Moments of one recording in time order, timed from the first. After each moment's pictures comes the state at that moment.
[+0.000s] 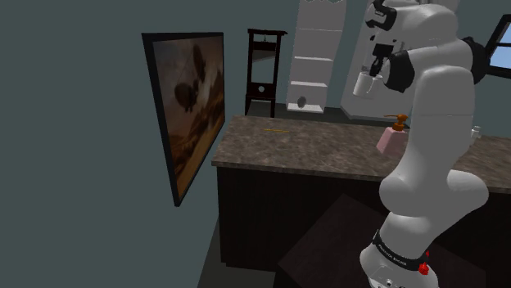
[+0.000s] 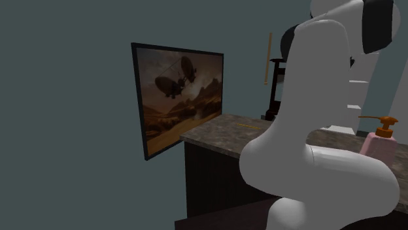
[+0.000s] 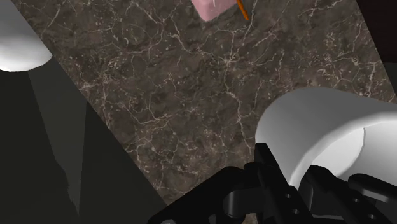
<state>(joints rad) -0.62 0.38 -0.52 -1.06 0.24 1.40 -1.20</state>
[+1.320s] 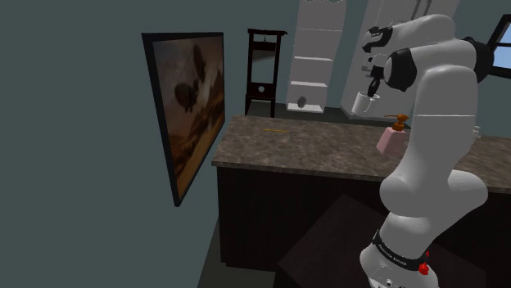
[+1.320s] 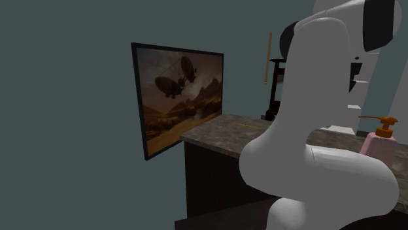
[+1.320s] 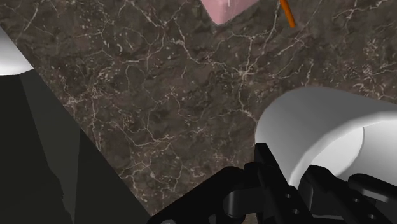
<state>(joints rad) -0.60 0.36 -0.53 -1.35 0.23 1.66 -1.26</state>
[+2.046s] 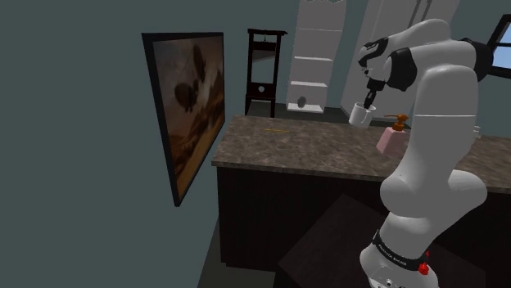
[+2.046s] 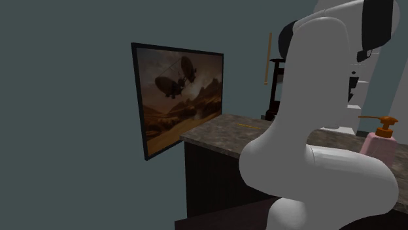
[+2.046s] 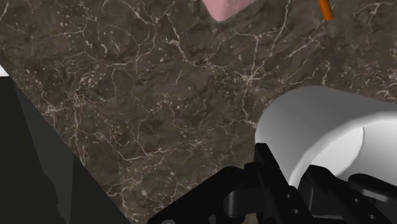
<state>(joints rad) -0.59 0.35 -0.52 -1.51 0.23 1.81 -1.28</state>
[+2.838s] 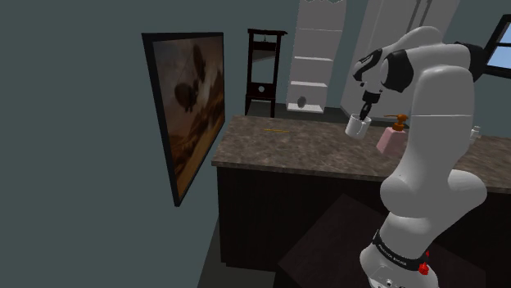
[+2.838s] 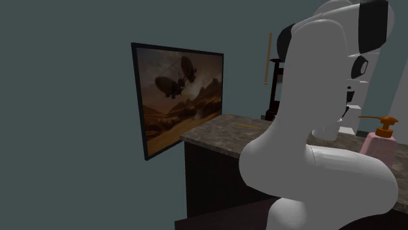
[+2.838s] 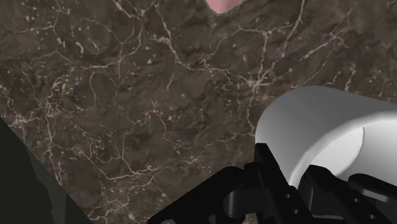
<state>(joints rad) -0.58 0.38 -0.51 -1.63 0.25 1.96 -1.29</state>
